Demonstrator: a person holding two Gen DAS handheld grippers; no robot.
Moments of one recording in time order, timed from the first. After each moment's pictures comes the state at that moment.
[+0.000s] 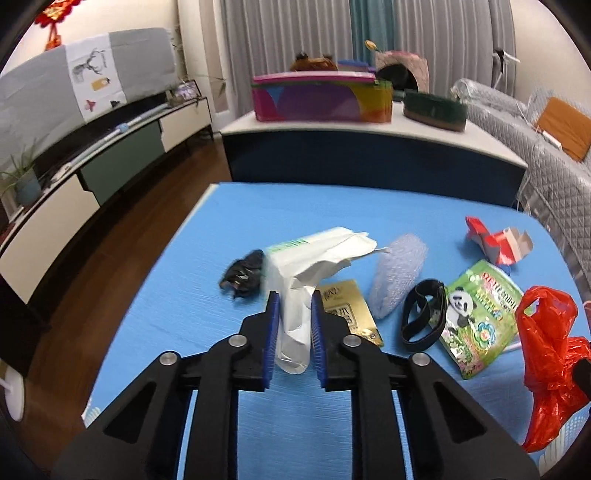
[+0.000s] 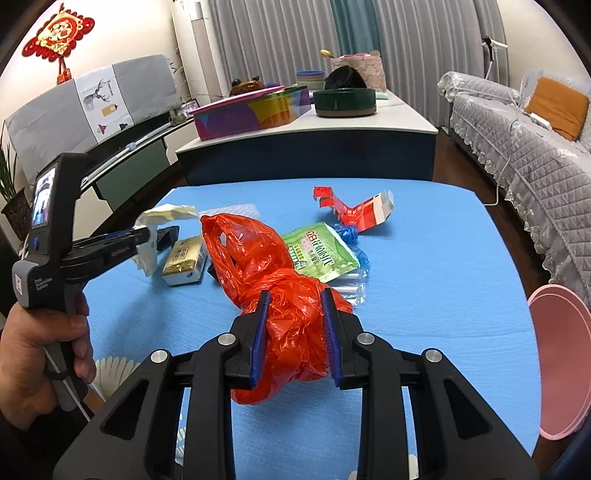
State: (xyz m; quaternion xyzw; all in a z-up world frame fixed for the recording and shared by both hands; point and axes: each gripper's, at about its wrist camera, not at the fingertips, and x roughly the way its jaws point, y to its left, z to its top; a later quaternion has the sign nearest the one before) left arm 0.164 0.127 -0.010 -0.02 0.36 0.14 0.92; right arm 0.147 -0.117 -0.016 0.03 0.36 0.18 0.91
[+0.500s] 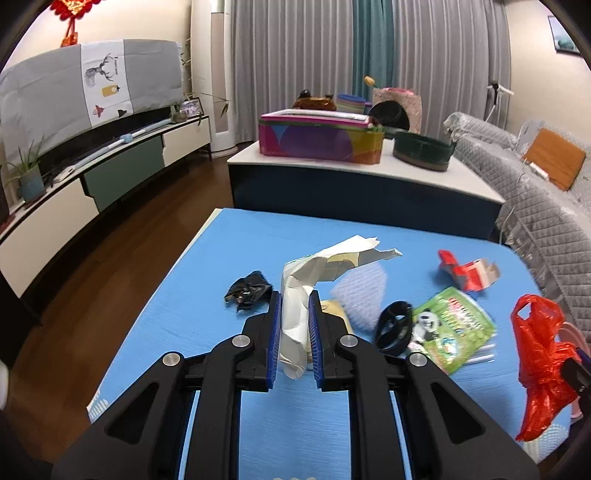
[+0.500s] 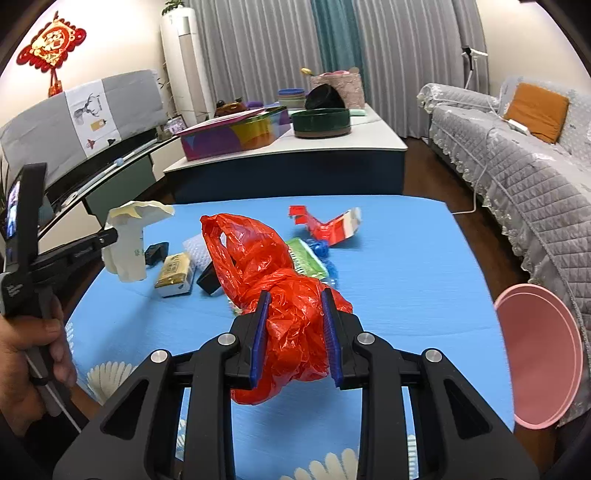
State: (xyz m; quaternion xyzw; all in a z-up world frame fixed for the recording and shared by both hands) left arm 0.131 0.125 0.024 -0.05 0.31 0.12 0.94; right arm 0.128 -0.140 0.004 0.03 0.34 0.15 0.93
